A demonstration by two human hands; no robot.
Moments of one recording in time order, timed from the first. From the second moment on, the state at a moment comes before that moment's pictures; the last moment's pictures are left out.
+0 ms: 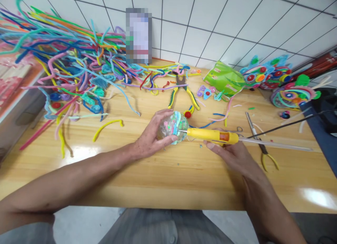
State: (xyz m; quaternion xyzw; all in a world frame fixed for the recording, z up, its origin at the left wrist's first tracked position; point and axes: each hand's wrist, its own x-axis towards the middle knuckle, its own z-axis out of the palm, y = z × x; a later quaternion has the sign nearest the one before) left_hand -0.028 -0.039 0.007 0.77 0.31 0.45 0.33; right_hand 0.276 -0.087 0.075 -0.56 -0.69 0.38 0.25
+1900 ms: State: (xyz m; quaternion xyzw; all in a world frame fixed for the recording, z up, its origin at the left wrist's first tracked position) left_hand -0.026 -0.036 0.003 0.77 0.28 0.47 0.32; right_hand 0.274 -0.088 0.069 -0.57 -0.63 0.43 0.31
